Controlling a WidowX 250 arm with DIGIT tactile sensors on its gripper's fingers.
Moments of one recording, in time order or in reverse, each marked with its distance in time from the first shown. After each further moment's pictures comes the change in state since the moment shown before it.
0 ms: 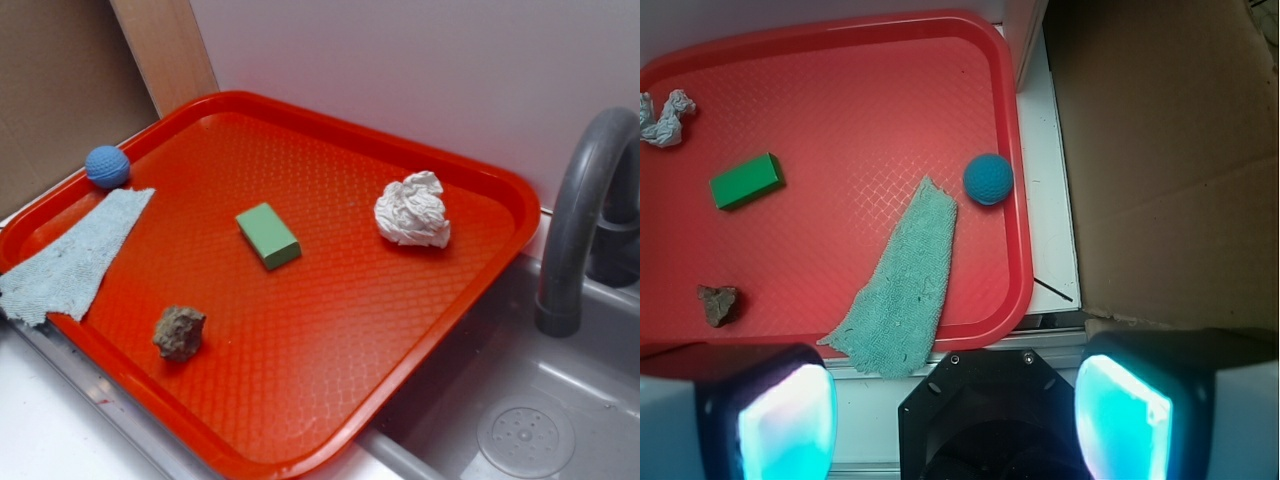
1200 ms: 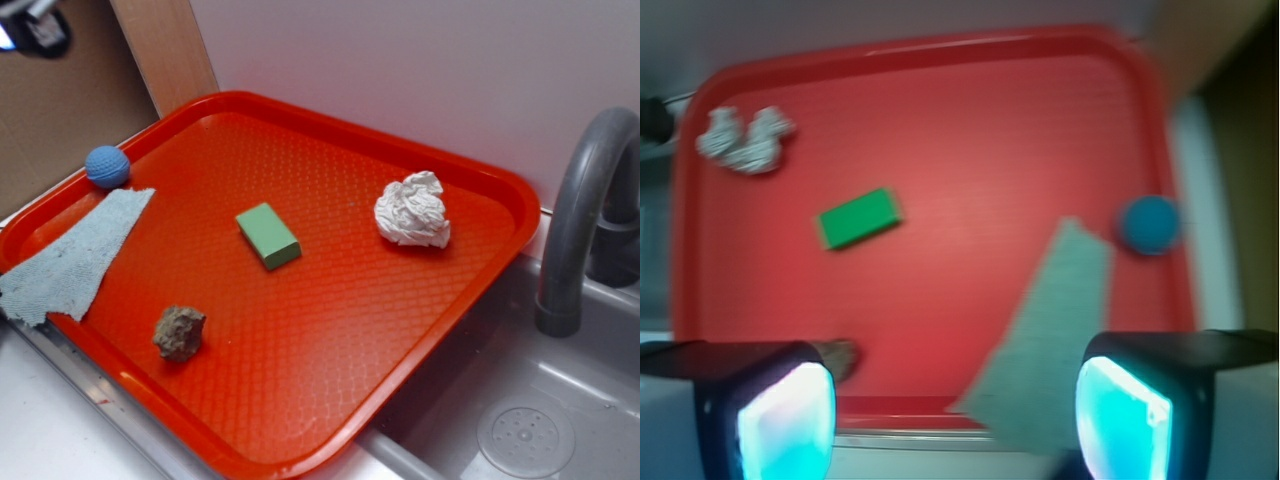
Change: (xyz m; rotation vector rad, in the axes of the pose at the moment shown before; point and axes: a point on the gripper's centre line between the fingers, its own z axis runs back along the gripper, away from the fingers) arm 0.034 -0.116 -0.044 -0.117 0.018 -0.055
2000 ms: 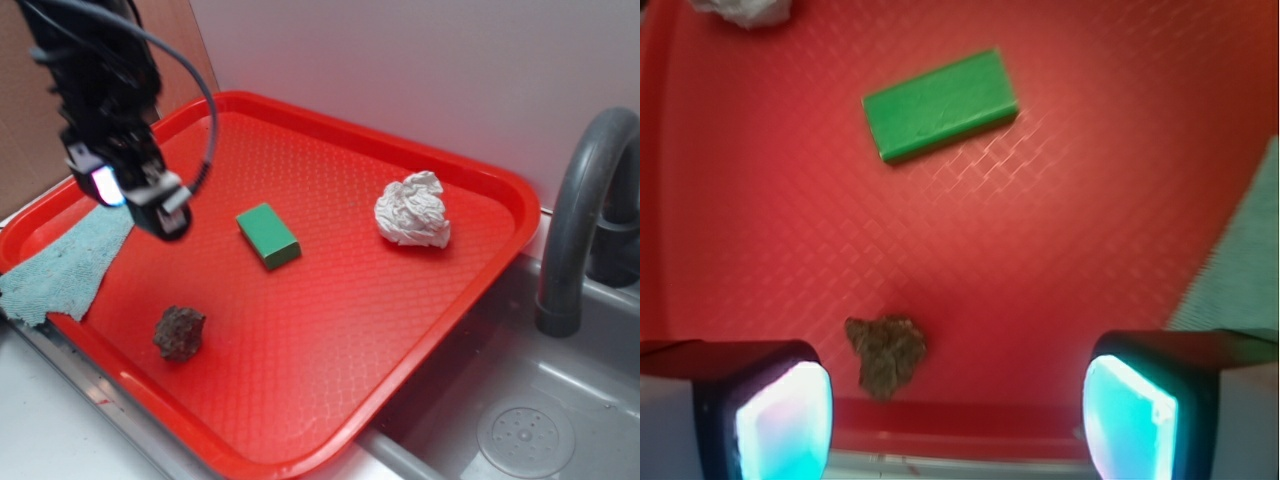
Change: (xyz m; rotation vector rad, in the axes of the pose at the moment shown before) arm -0.015 -0.050 -0.109 0.040 0.171 -0.028
